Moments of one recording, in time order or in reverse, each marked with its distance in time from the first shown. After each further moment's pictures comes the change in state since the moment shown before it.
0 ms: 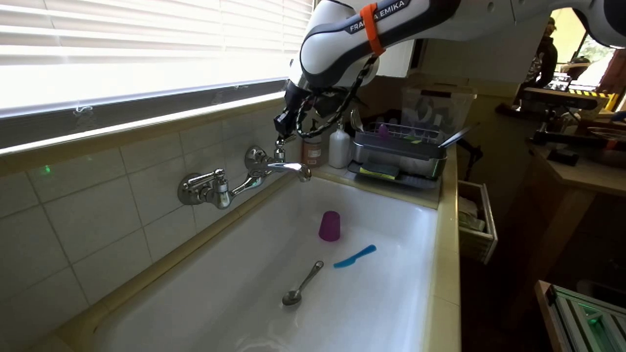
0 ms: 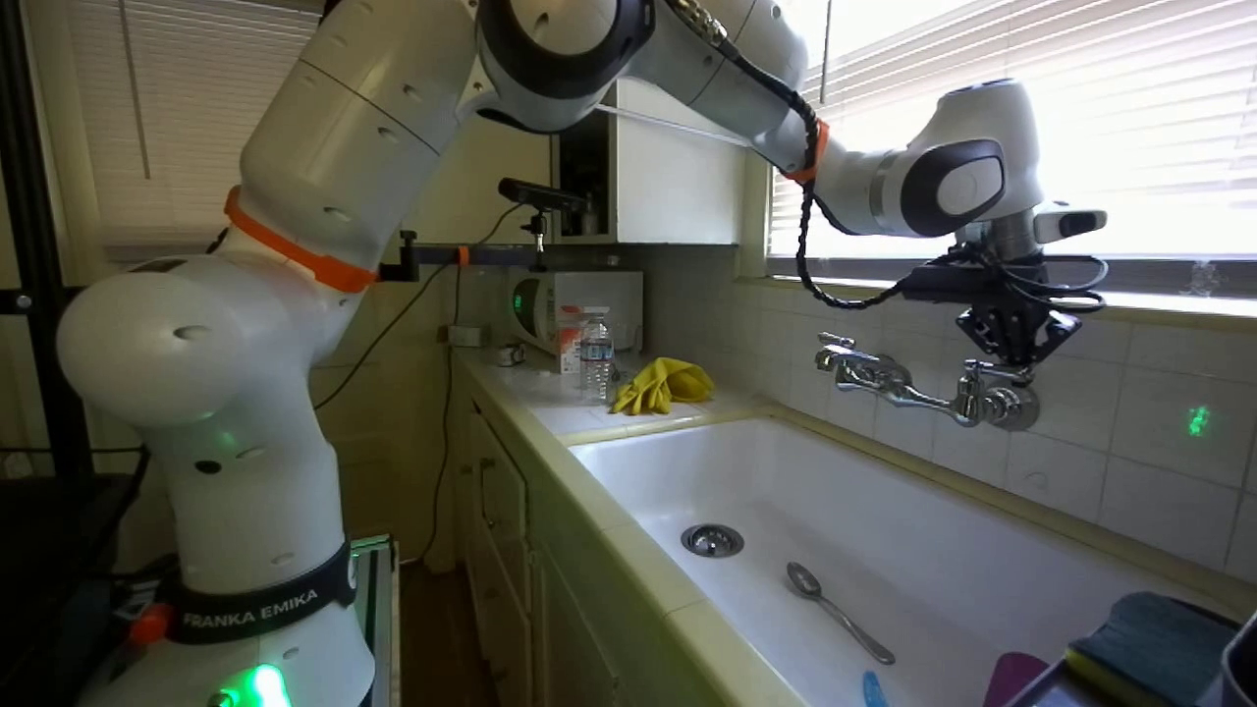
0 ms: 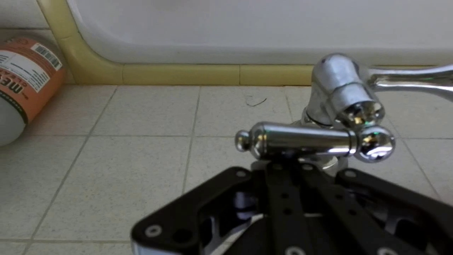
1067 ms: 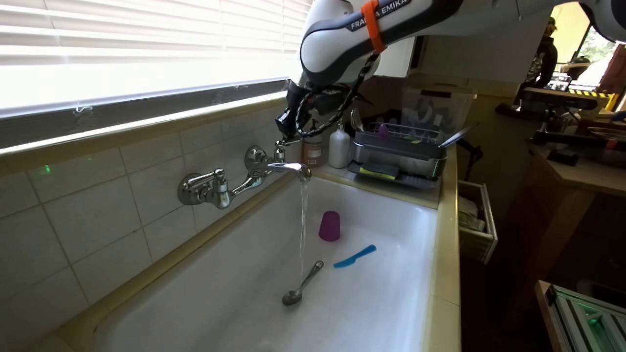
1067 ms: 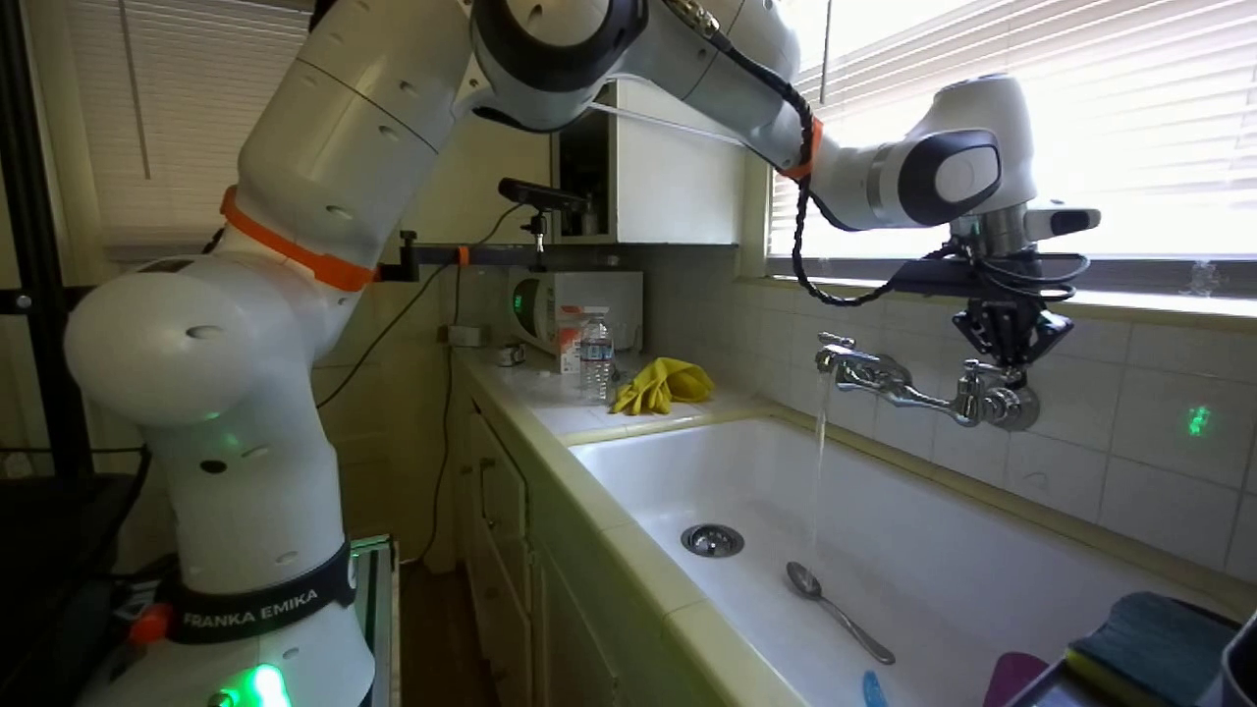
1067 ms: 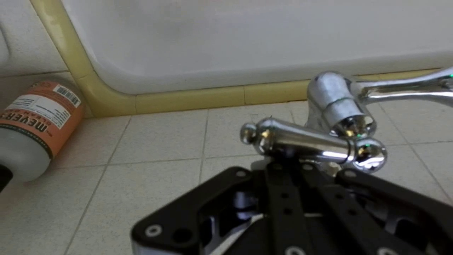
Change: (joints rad) arm 0.041 -0.016 -0.048 -0.002 -0.027 -0.070 0.125
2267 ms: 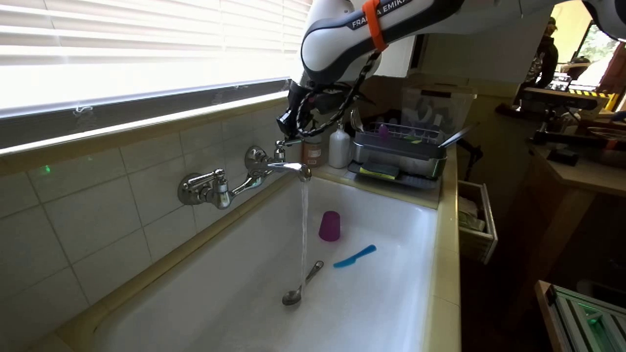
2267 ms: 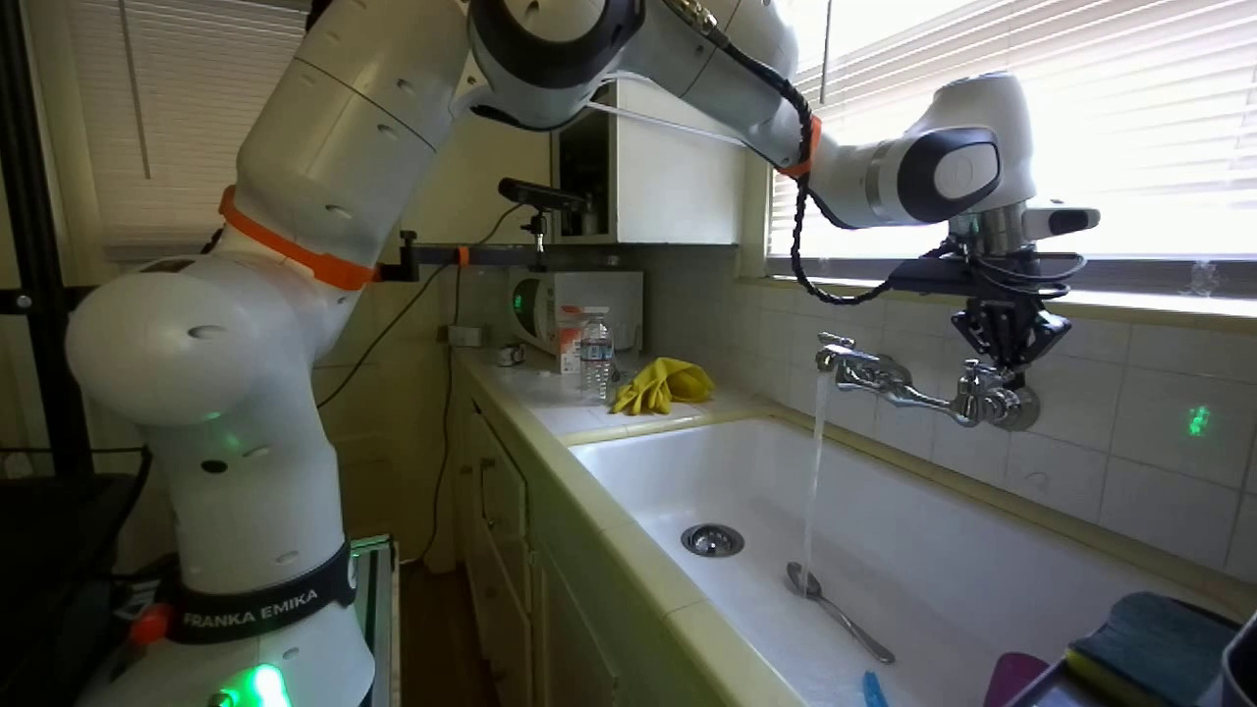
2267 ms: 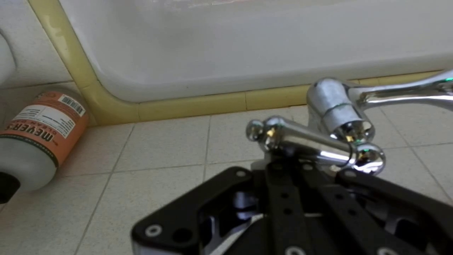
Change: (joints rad) arm 0.006 -0.009 -0.009 -0.007 0.000 -0.016 0.021
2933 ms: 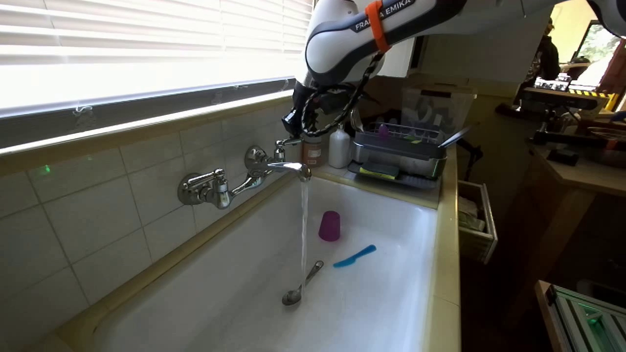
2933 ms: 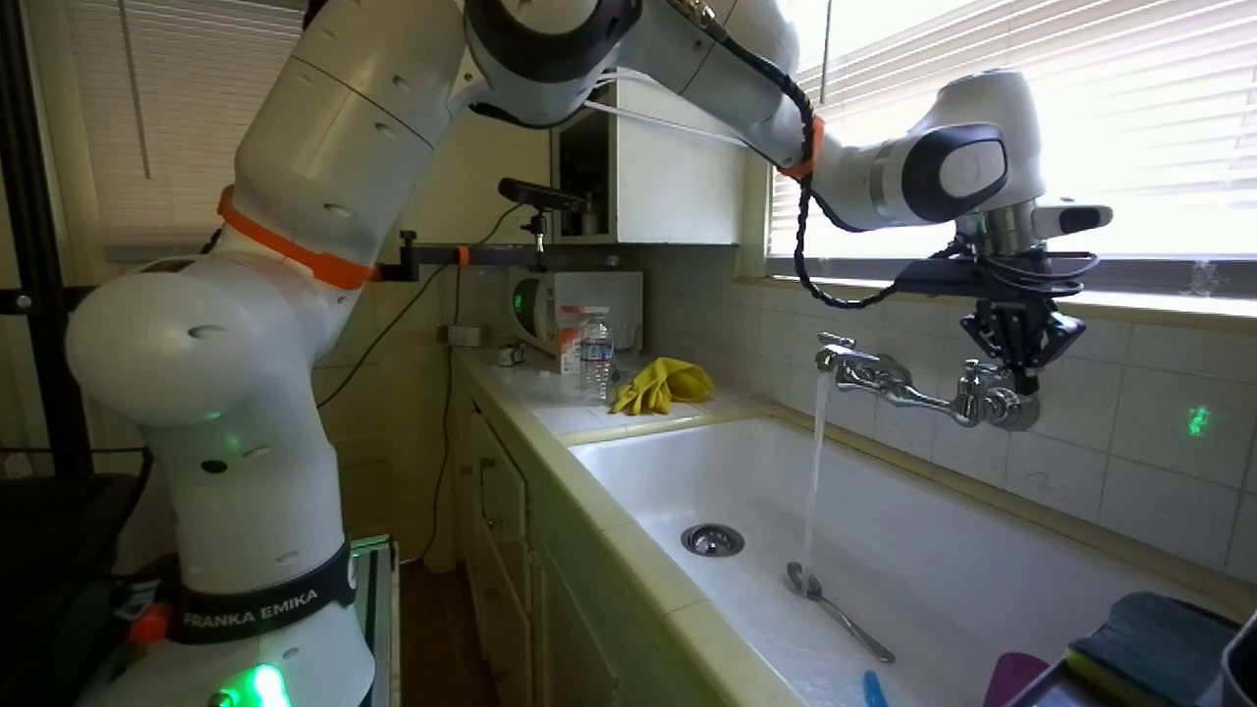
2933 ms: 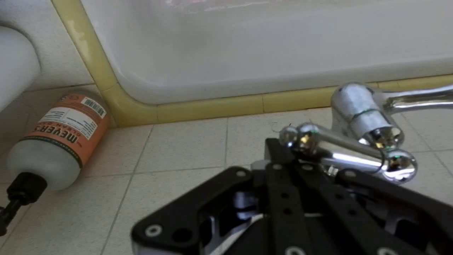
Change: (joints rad) arm 0.000 -0.010 -0.023 -0.021 -0.016 0.014 0.001
